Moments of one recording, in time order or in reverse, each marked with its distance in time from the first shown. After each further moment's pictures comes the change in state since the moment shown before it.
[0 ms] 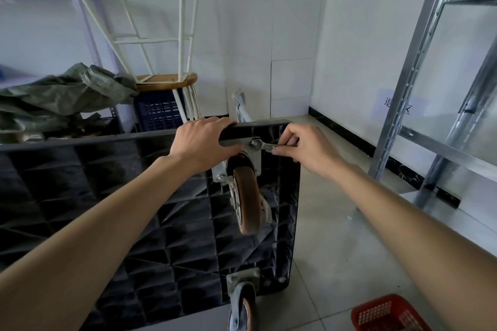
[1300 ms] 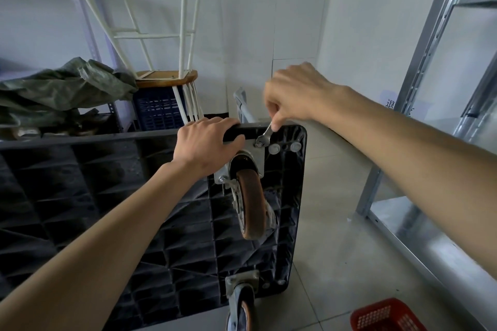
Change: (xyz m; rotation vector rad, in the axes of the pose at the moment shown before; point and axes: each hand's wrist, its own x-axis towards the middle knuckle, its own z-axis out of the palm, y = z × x) left_hand -0.004 0.007 0.003 -0.038 0.048 -0.081; right_hand 0.055 -0.120 -0.057 -0.962 -0.251 -0.447
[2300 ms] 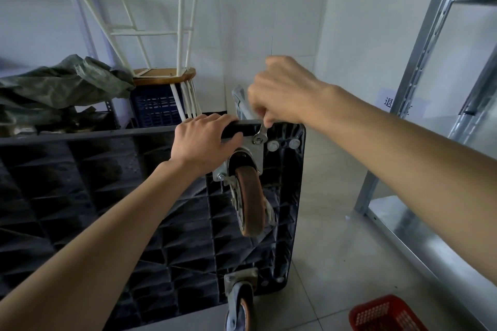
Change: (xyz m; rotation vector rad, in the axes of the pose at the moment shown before) left_hand -0.002 -0.006 0.005 0.020 0.049 0.019; right_hand 0.002 -0.022 -0.008 -0.332 0.067 -0.136
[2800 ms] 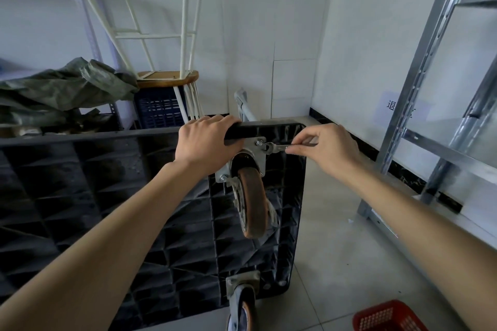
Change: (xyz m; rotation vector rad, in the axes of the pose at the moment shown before) left_hand 0.001 0.001 0.004 0.030 0.020 0.010; right_hand -0.081 -0.034 0.123 1.075 0.187 0.770
